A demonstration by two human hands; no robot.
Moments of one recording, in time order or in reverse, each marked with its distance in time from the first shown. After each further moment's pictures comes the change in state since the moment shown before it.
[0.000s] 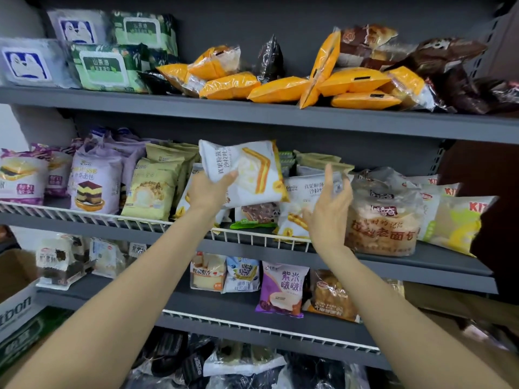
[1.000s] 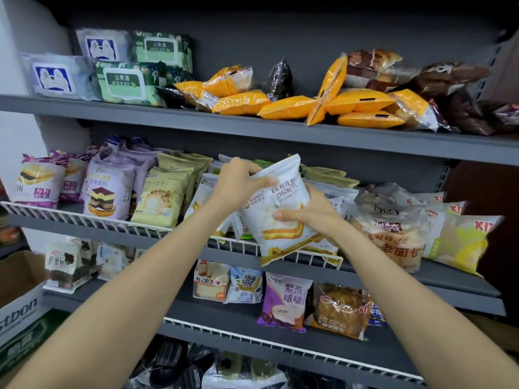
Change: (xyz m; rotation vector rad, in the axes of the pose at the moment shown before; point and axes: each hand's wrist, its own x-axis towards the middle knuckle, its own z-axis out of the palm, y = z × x) left_hand -0.020 0.059 0.009 0.557 -0.290 0.544; right_hand 0.037 -0.037 -0.040 0.781 -0.749 0.155
